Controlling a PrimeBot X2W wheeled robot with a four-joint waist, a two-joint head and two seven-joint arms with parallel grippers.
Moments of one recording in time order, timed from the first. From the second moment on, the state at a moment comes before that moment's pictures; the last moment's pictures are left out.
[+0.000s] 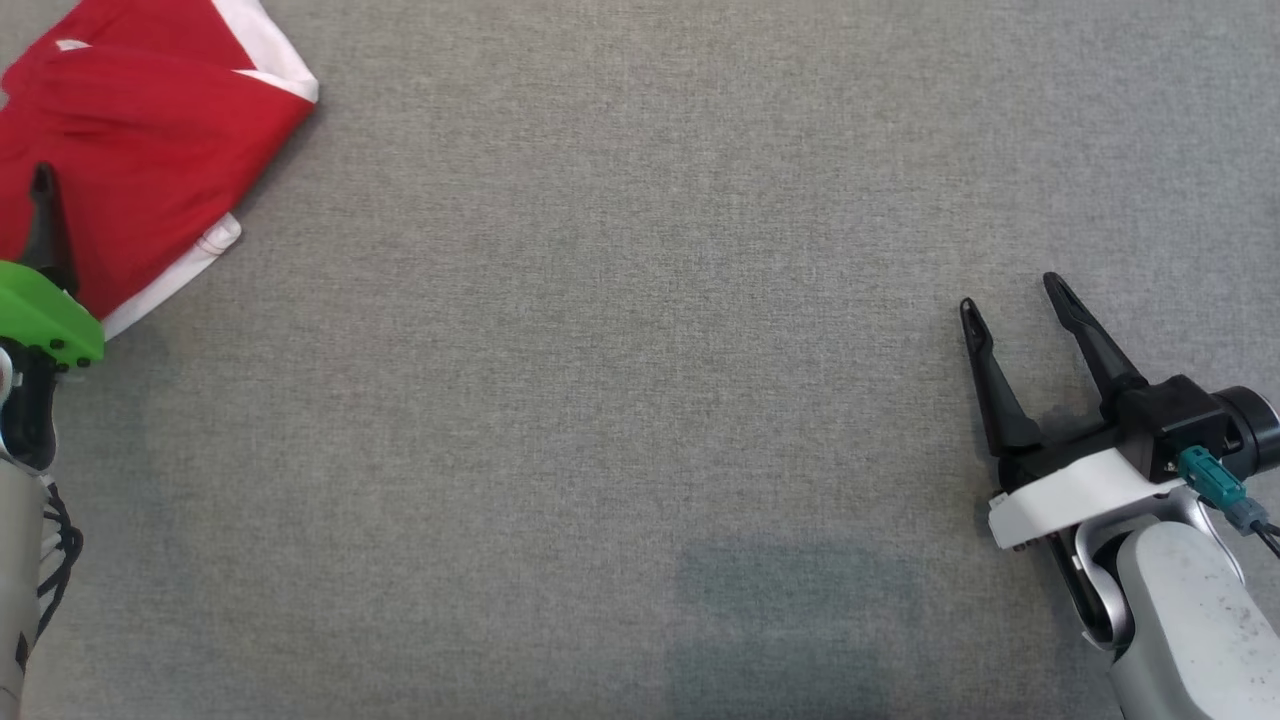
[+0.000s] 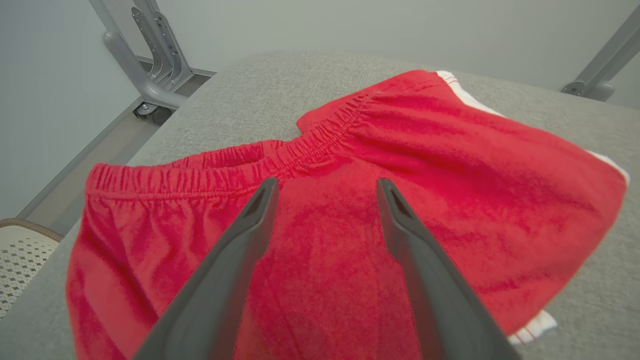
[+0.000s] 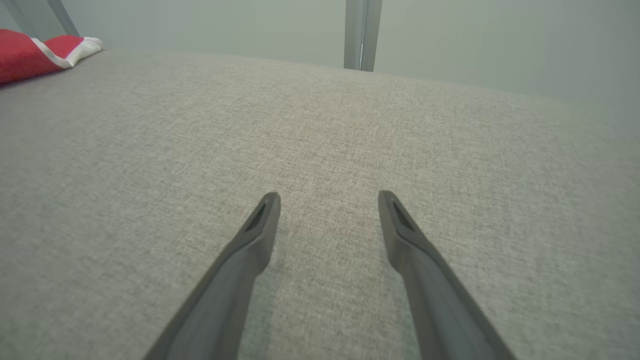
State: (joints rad) left arm -0.85 0.45 -0.25 0.97 -0.69 -0.13 -0.17; right arm -0.25 -0.22 0.10 0.17 0.11 0.13 -0.26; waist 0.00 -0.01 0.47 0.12
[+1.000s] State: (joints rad) left arm -1.02 0.51 -0.31 0.89 -0.55 -0.12 -0.26; right arm -0.26 -0.14 0.12 0.23 0.13 0.13 -0.26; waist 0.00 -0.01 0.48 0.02
